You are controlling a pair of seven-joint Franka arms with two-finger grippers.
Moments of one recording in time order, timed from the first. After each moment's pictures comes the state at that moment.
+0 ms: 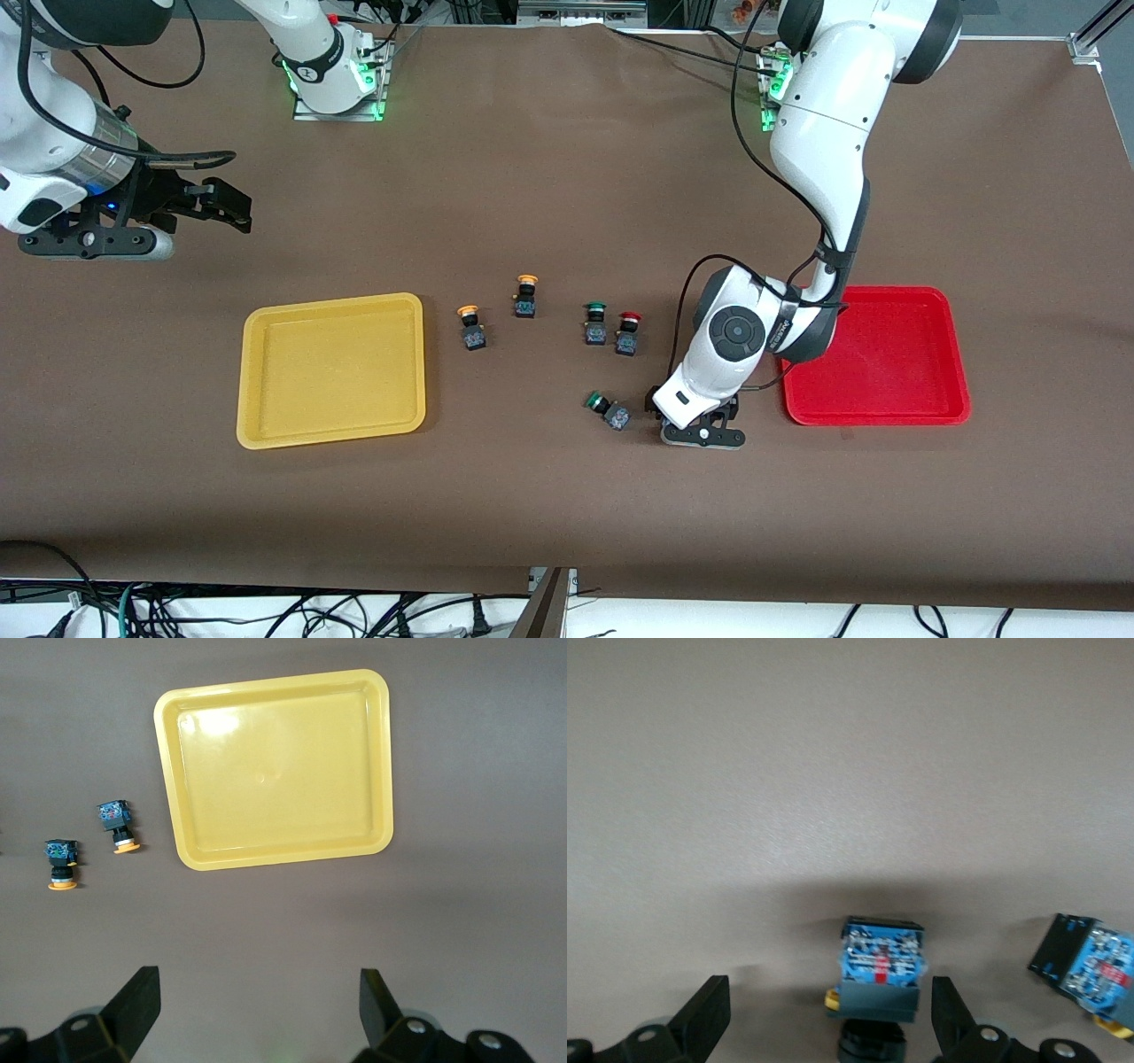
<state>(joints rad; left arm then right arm) -0.47 0.93 0.08 -1.33 -0.03 2.40 -0.33 0.07 0.08 0.11 -1.56 0.00 1.55 0.16</state>
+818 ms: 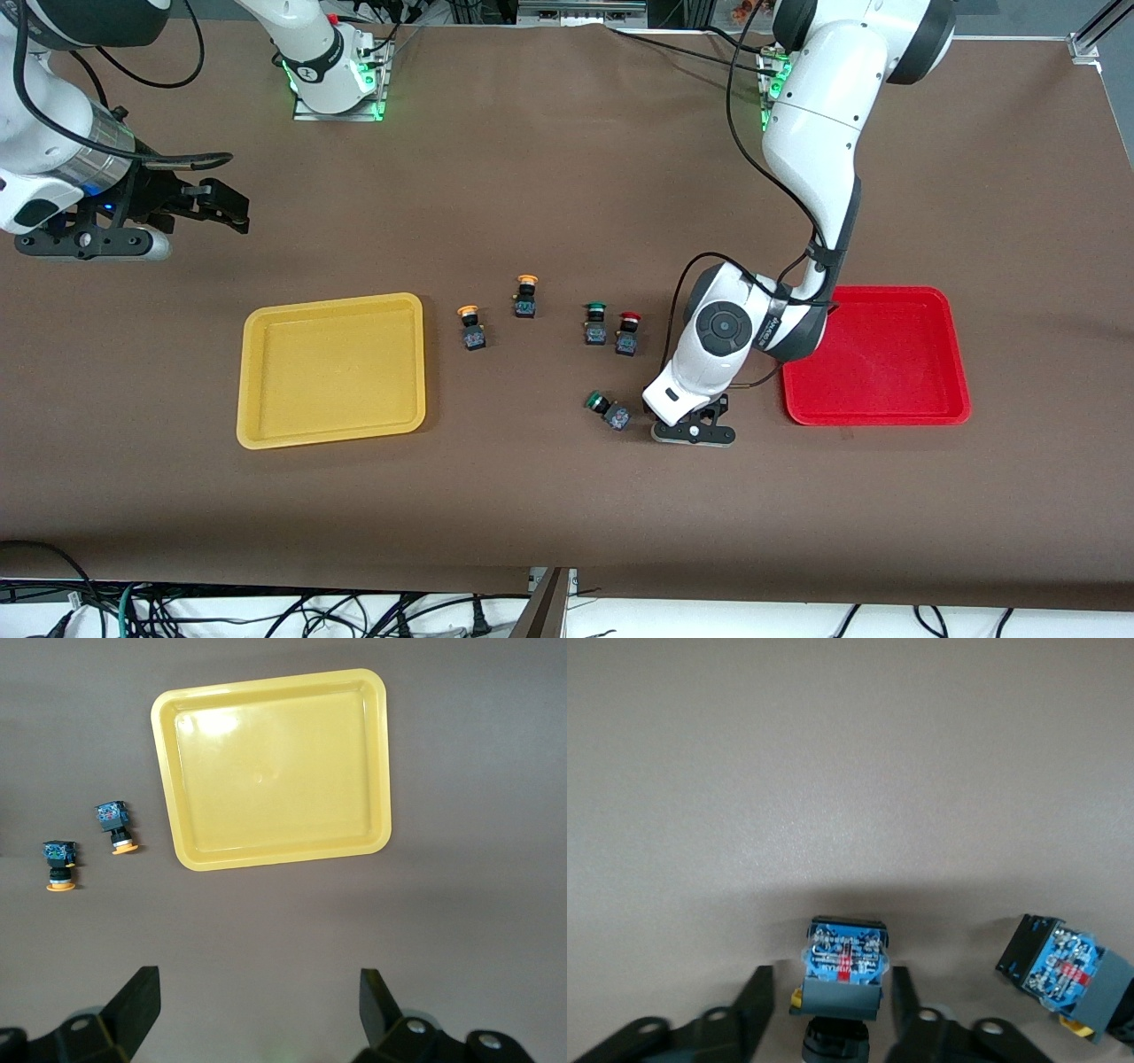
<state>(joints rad) -0.49 0.94 0.08 -1.31 -0.03 2.40 -0.37 0.07 0.08 0.10 -1.56 0.00 1.55 0.16</state>
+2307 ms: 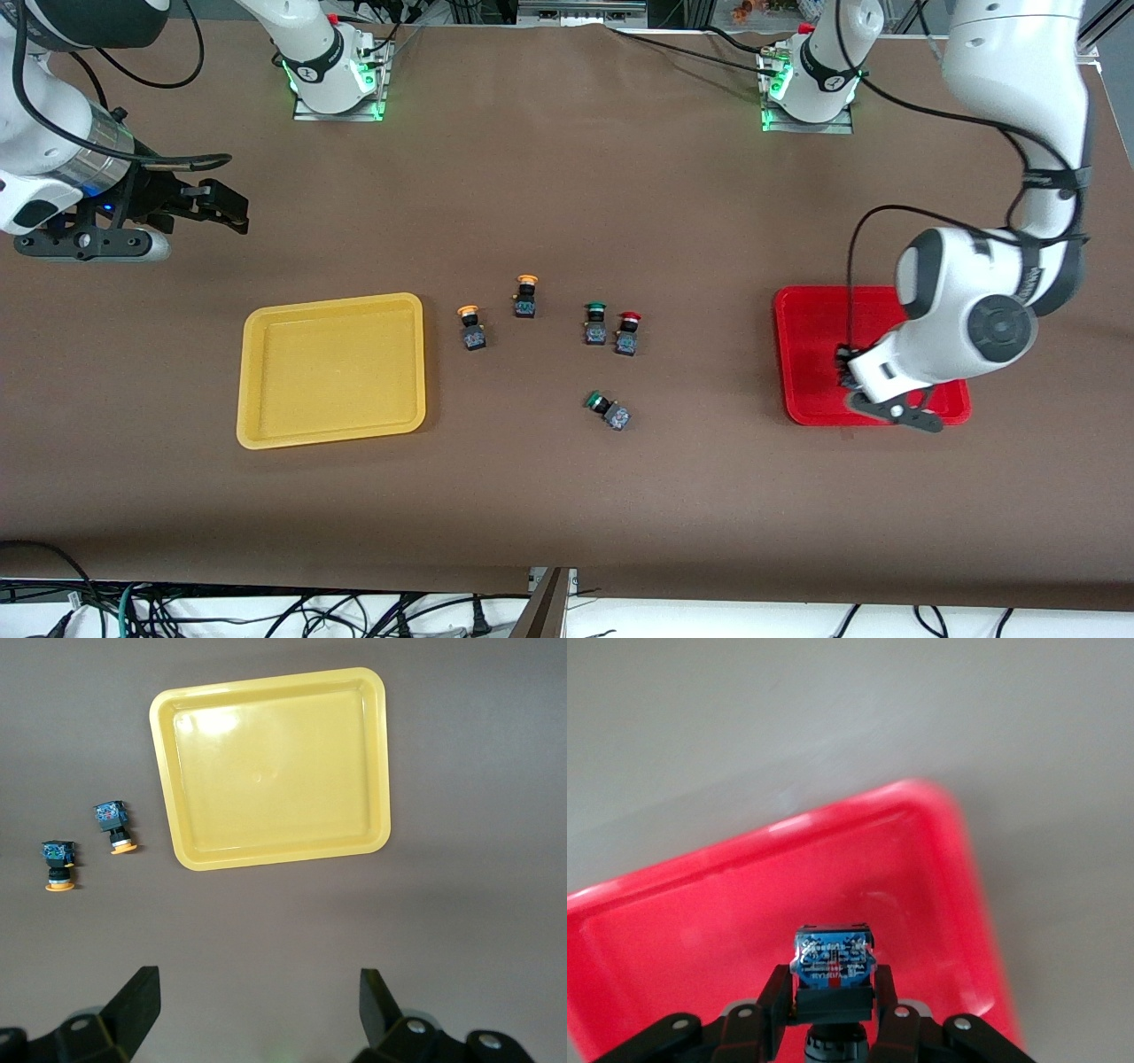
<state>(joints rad) -0.10 0.51 0.11 -1.72 -0.04 2.13 0.32 0.06 0.09 0.10 -1.56 0.00 1.55 0.16</state>
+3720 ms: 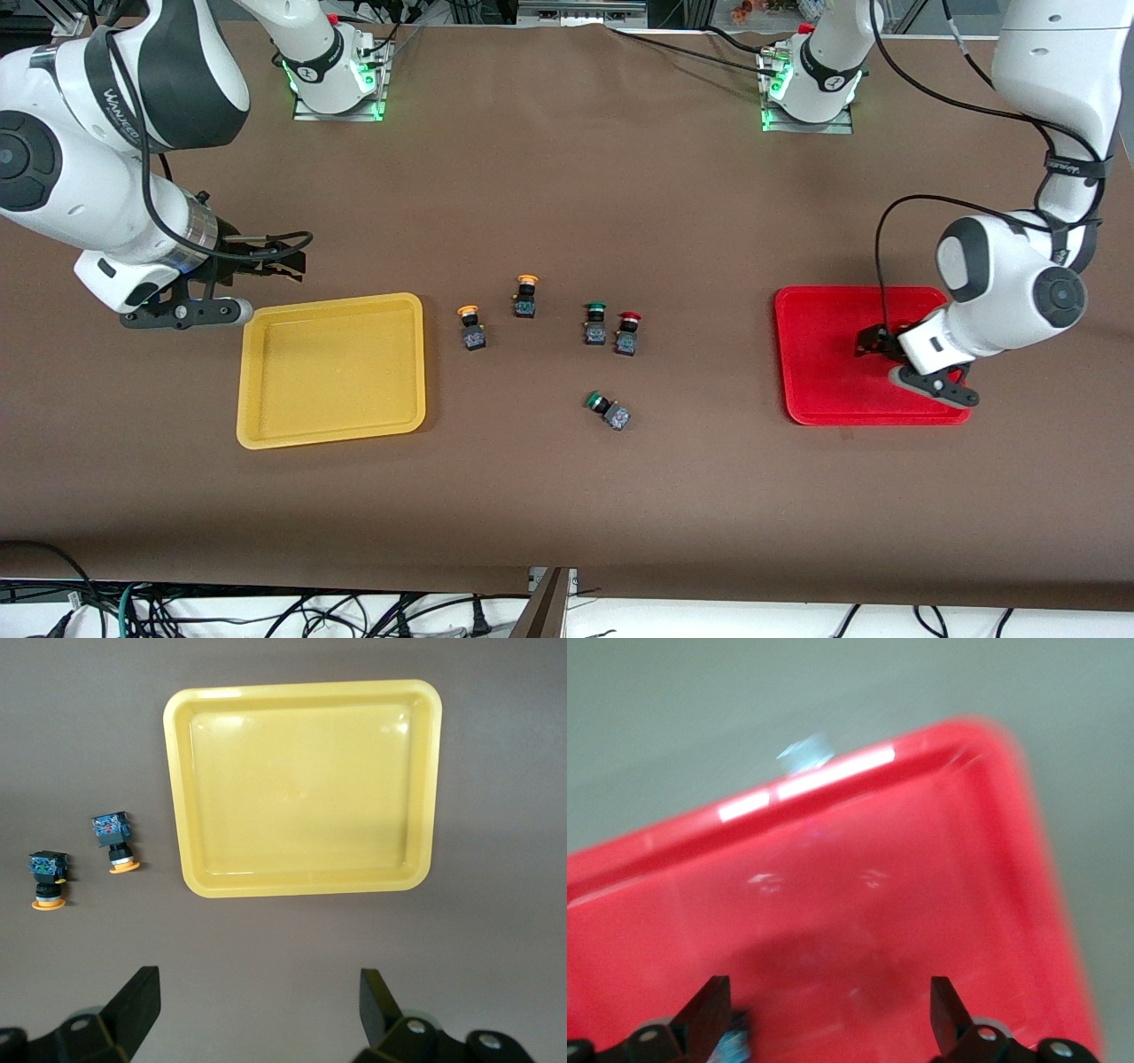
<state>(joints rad) 0.07 0.48 -0.05 -1.88 -0.11 2.33 0.42 0.12 0.26 0.11 -1.50 -0.02 1.63 0.16</state>
